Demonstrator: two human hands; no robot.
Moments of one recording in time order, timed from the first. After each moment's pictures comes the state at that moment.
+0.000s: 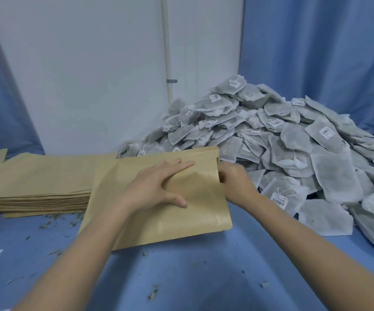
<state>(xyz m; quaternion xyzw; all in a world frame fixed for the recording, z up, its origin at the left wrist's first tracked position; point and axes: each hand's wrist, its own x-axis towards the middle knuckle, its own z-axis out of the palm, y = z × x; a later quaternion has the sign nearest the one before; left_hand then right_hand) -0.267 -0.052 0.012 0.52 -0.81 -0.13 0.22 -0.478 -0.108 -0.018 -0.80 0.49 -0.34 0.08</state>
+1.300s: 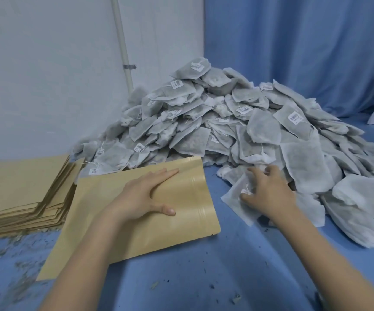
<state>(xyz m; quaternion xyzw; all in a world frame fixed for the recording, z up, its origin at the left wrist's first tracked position) -0.318 -0.105 -0.027 0.52 -0.81 -0.21 0.19 -0.602 -0.110 -0.064 -0.61 0.77 -0.19 0.00</state>
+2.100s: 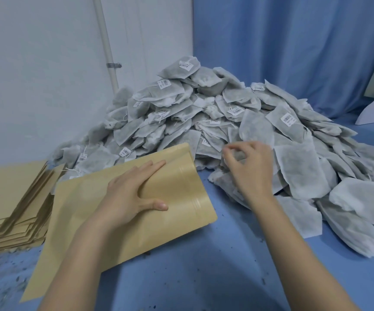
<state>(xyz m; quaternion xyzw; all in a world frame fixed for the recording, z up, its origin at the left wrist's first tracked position) -0.328 -0.119 -0.024 0.52 -0.79 -0.16 0.28 -0.571 -0.135 -0.025 -0.56 0.61 -0.56 -0.01</state>
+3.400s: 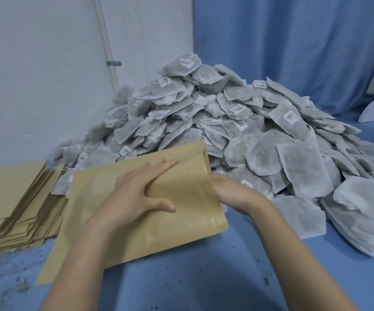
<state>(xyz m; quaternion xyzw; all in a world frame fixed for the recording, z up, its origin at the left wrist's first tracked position) -0.338 -0.113 -0.015 0.48 -0.81 -0.19 0.28 -0.549 -0.122 -0.026 -0.70 0.50 -0.28 0.43</state>
